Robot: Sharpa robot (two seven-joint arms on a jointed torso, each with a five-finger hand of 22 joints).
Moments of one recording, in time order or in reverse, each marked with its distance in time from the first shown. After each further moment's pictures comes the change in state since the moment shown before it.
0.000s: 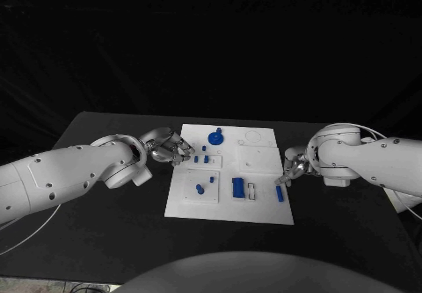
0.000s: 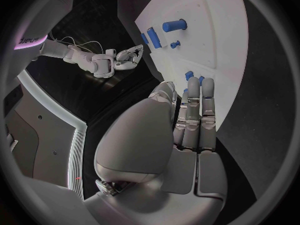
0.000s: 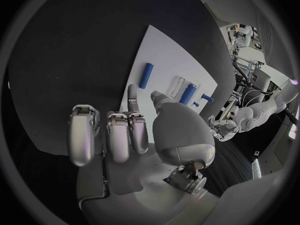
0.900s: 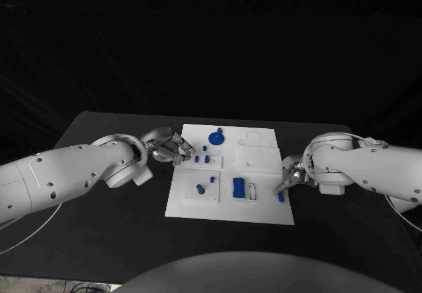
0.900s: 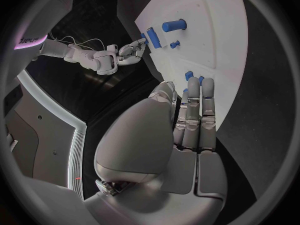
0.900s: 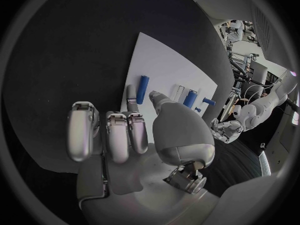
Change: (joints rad) left arm 0.000 0.000 0.000 -0.001 0.000 0.001 -0.002; left_hand 0.000 0.000 0.000 0.000 0.000 0.000 0.000 0.000 0.000 0.000 0.000 0.000 0.000 0.000 0.000 0.000 0.000 0.000 0.000 0.000 0.000 0.000; right arm -0.047 0.037 -0.001 -0.041 0.087 0.004 -0.020; right_hand -0.005 0.006 0.027 -0.041 0.073 -0.013 0.014 -0.067 -0.029 -0.001 0.013 0.000 0.000 0.000 0.014 0.000 0.000 0.000 -0.014 0.015 -0.068 0.000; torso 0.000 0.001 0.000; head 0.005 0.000
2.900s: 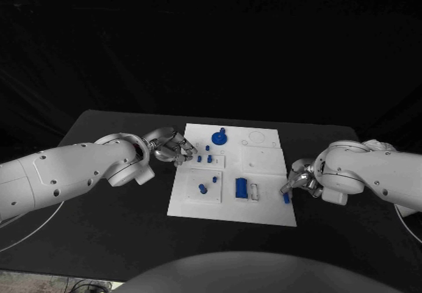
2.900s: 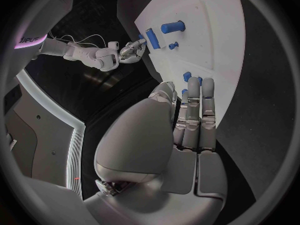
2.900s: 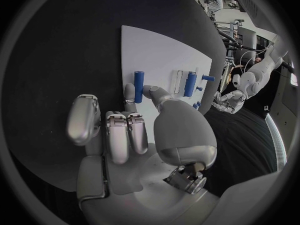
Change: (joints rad) left arm 0.000 -0.008 0.000 0.007 0.001 0.004 -0.014; left_hand 0.000 0.000 0.003 0.003 0.000 0.000 0.000 0.000 0.000 0.004 0.004 0.000 0.000 0.000 0.000 0.004 -0.002 0.000 0.000 0.000 0.000 0.001; right arm -0.041 -0.039 0.004 -0.031 0.220 -0.174 0.021; right_hand 0.081 -0.032 0.128 -0.186 0.299 -0.012 0.025 0.165 0.337 0.001 -0.020 0.000 0.000 0.002 -0.020 0.000 0.000 0.016 -0.034 -0.017 -0.161 0.000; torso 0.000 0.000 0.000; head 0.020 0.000
